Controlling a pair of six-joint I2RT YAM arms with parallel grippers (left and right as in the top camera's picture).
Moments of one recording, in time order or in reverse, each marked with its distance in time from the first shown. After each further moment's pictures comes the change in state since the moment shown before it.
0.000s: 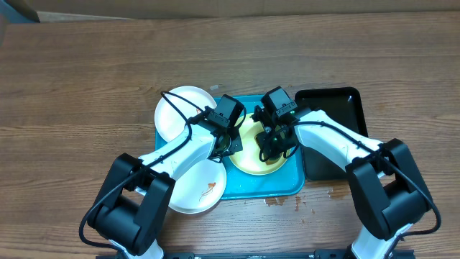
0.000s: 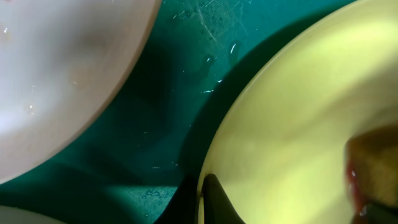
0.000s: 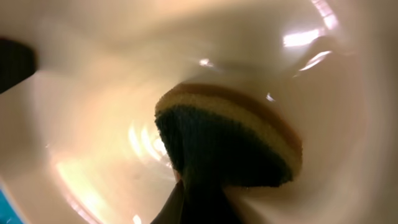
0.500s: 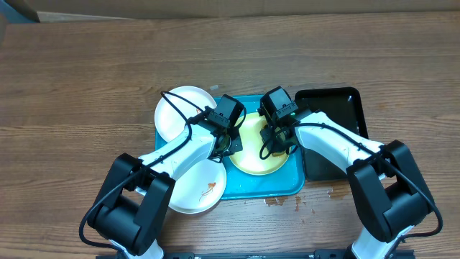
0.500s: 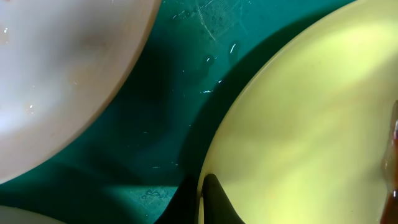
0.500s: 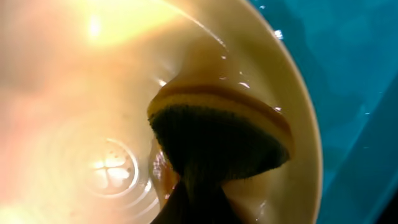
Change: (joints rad) left arm 0.000 0.000 0.000 0.000 0.000 0.000; right arm 0.003 -0.013 -0.023 0.066 0.192 0.079
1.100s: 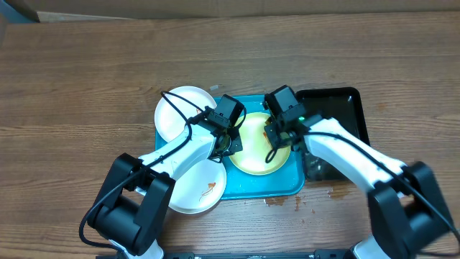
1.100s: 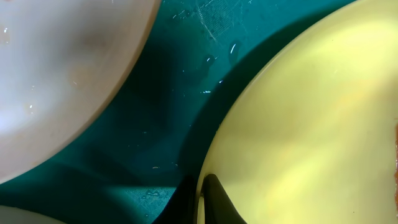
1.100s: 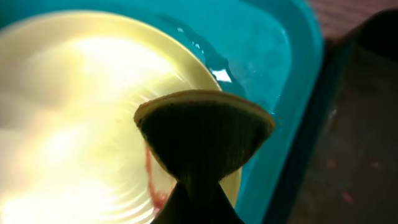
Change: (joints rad) left arm 0.000 0.000 0.000 0.000 0.000 0.000; right arm 0.011 -0.130 -0.030 0.027 0.135 0.005
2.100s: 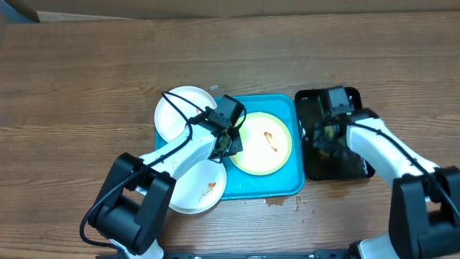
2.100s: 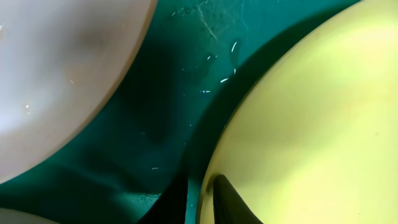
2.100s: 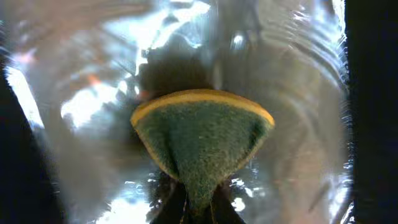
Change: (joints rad) left arm -0.001 0.003 0.000 -0.001 0.000 0.003; right arm -0.322 -0.066 -0.160 -0.045 0.072 0.230
